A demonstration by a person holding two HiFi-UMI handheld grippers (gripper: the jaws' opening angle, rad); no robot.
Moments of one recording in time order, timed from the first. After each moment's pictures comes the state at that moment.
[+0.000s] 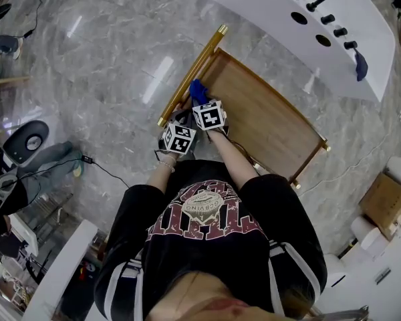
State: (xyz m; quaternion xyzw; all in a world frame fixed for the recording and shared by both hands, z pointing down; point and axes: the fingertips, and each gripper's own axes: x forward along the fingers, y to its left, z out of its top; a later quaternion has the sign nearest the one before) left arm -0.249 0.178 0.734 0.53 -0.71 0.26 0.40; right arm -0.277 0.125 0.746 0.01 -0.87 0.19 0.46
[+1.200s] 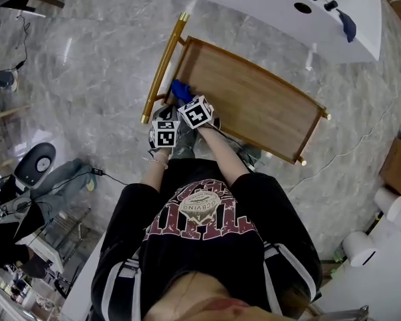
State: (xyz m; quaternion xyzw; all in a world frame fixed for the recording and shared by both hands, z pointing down) left arm -0.244 0.180 0.734 0.49 -0.72 0.25 0.41; right arm -0.242 0.135 0.742 -0.03 -0.88 0.18 0.44
